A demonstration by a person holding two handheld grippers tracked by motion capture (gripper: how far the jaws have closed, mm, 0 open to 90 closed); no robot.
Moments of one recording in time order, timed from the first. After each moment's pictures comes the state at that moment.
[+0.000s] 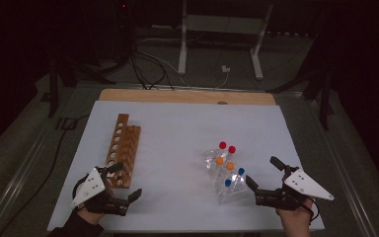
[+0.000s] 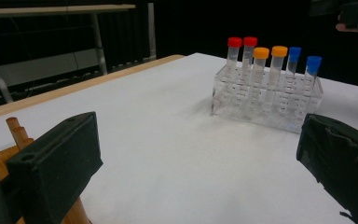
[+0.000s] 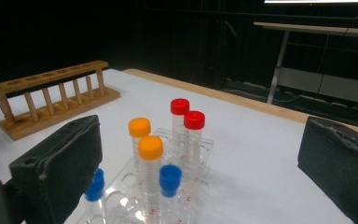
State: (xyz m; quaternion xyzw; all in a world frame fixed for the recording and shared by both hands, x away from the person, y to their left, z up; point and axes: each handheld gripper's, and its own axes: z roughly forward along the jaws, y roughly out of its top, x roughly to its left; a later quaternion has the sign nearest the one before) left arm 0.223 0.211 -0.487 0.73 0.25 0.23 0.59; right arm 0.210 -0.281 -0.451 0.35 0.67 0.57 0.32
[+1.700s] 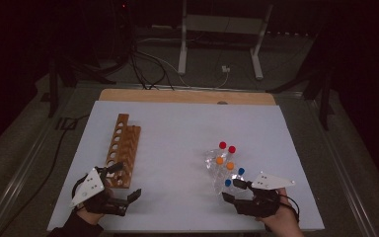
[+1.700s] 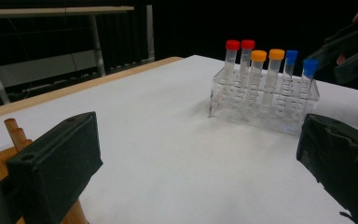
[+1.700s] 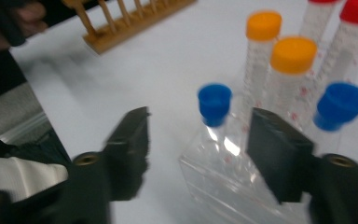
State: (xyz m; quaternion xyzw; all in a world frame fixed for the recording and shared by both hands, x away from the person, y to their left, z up) left arm 0.222 0.213 -0.486 0.73 0.25 0.23 0.60; right arm 0.213 -0.235 -0.469 0.35 0.80 0.47 0.13
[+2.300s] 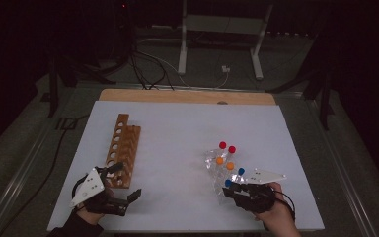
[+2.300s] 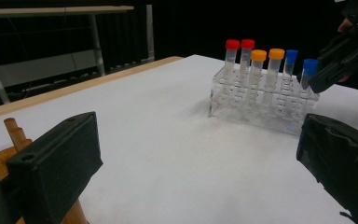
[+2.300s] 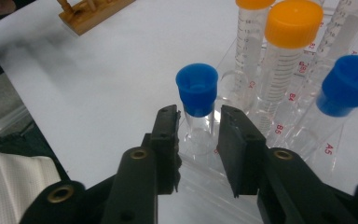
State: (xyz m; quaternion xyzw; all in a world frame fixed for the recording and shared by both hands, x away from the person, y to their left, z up) left arm 0.222 0.213 -0.486 0.73 0.25 0.23 0.60; right arm 0.225 -0.228 -0.475 0.37 0.81 0.43 0.12
